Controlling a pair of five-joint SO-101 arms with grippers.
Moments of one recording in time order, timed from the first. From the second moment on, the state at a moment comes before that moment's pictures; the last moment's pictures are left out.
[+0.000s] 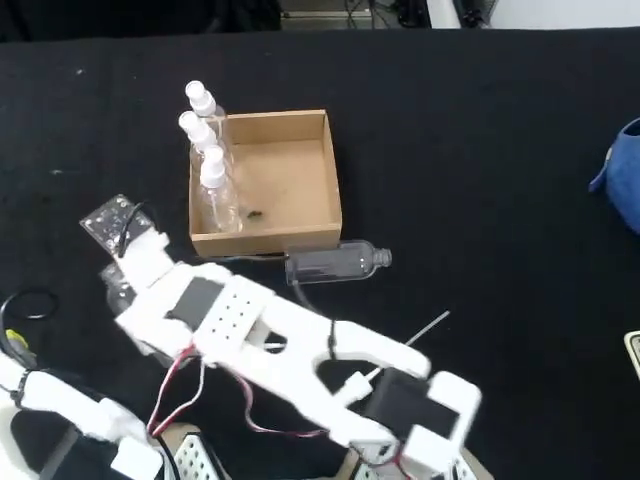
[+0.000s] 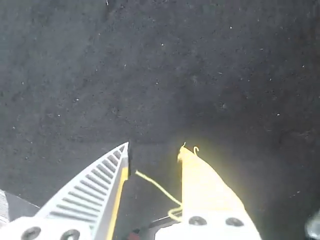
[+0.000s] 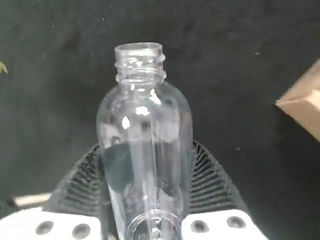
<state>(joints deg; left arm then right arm) -67.8 -31.2 38.6 79.6 -28.4 -62.9 6.3 15.1 47.6 -20.9</state>
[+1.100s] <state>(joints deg) -48.4 -31.2 38.6 79.5 -6.4 -61.5 -22.8 28.2 72.6 11.3</state>
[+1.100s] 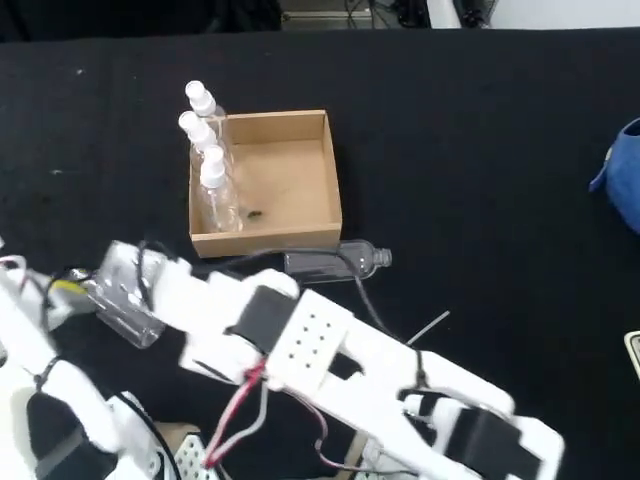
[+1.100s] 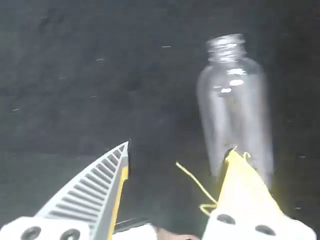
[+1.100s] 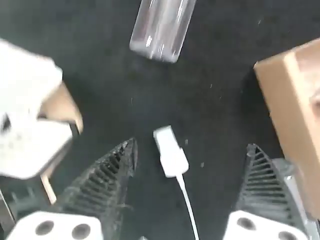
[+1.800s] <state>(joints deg) -35.5 -18.2 43.1 60.9 2.2 -56.3 -48.3 59.1 60.4 15.3</state>
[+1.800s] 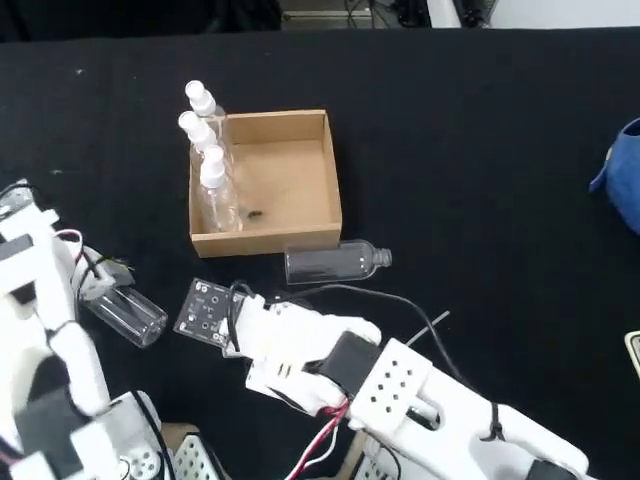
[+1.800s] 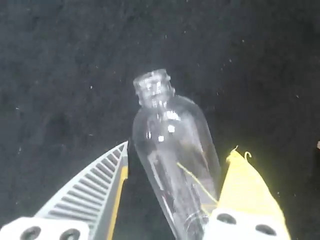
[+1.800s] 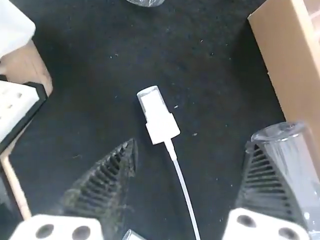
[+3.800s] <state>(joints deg) -63.1 -3.8 29.9 64.0 -63.1 -56.3 -48.4 63.6 54.9 15.3</state>
